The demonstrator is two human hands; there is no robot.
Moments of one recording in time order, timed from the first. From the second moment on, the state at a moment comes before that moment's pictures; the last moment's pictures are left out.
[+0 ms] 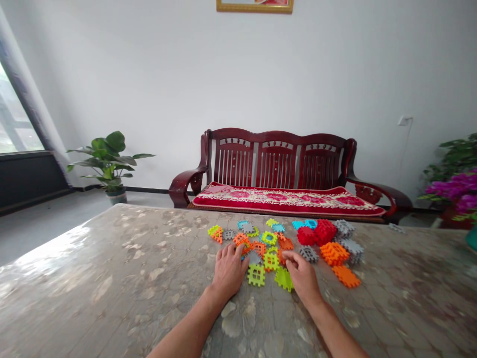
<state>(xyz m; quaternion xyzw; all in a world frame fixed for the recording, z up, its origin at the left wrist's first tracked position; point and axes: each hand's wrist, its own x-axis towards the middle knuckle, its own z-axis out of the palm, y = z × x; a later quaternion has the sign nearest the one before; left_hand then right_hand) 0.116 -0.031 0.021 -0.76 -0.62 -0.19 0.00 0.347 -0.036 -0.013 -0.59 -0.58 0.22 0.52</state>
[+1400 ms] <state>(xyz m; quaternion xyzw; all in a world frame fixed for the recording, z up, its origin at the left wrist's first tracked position) 0.117 -0.027 0.024 -0.76 -0.63 -0.17 0.00 0.345 -0.037 -0.006 -0.58 -0.57 0.24 0.53</state>
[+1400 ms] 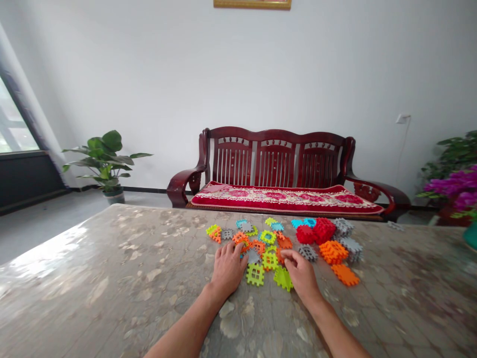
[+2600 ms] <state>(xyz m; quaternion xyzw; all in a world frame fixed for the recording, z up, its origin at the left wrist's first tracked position) 0.117 -0.028 0.027 -0.76 -0.63 -0.17 -0.01 0.344 -0.038 -0.005 -0.58 -0.57 0.24 0.53</state>
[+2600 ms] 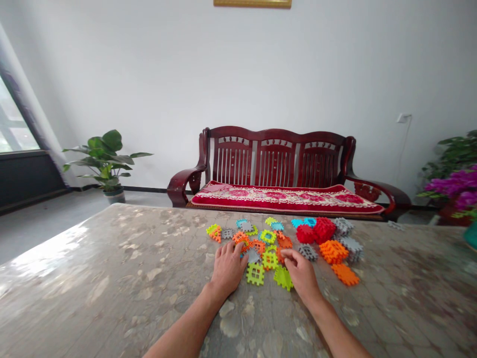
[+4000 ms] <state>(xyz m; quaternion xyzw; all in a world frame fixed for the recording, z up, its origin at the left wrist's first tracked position) 0.108 -0.018 0.017 -0.74 -0.56 -0.36 -0.10 0.346 -0.037 -0.007 -0.58 -0.58 0.23 0.53</state>
